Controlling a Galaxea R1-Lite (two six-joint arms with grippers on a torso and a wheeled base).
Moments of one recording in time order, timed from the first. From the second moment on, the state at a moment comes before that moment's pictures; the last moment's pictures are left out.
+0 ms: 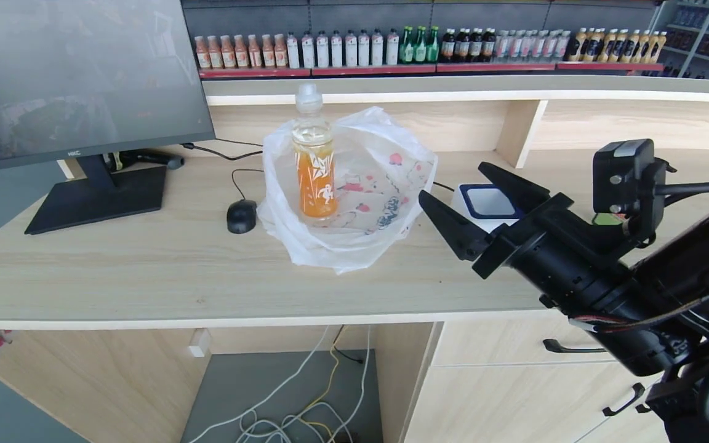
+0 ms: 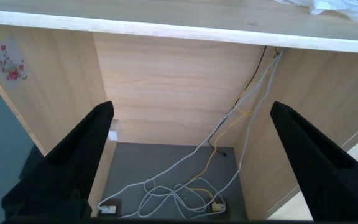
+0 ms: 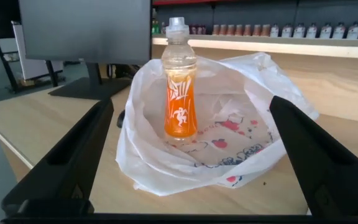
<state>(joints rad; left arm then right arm) 0.00 0.00 0.00 0.00 0.00 -0.01 0.63 1.72 -0.57 -1.54 0.04 -0.06</state>
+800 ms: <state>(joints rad) 0.00 0.00 0.00 0.00 0.00 -0.01 0.63 1.68 -0.59 -1.54 0.03 -0.06</state>
